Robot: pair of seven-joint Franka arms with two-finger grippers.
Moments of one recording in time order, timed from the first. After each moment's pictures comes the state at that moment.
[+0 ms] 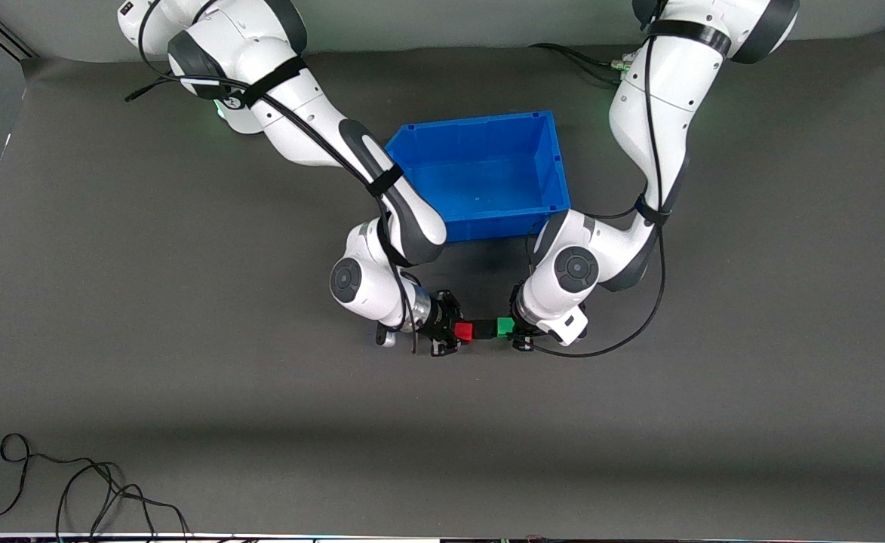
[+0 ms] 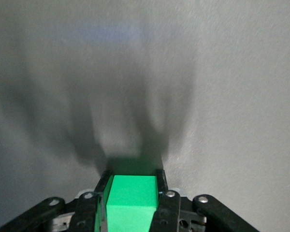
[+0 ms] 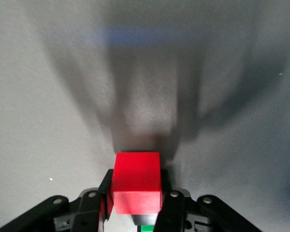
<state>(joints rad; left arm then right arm) -0.50 0.76 -0.08 -1.66 -0.19 2.55 -1.99 0.75 0.98 -0.13 -1.33 0.87 2.54 1.69</state>
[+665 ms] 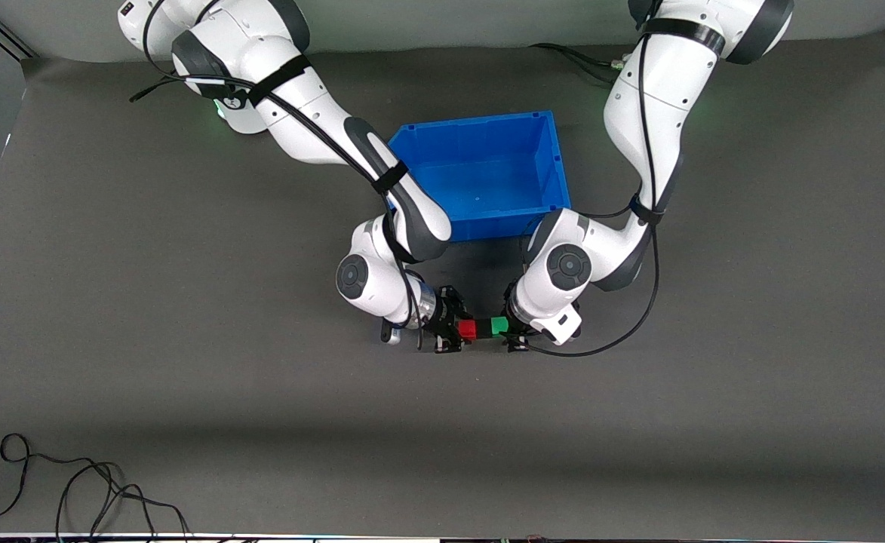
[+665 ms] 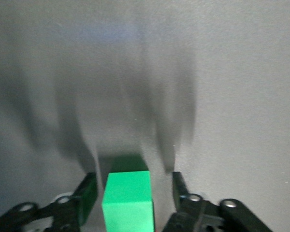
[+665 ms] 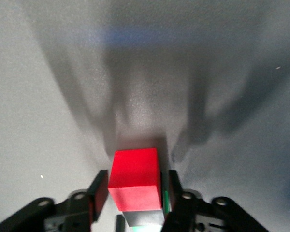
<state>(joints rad) -0.51 0.77 -0.07 -1.63 -0.19 2.55 -2.00 0.76 0.98 -0.13 -1.33 0.87 2.54 1.69</state>
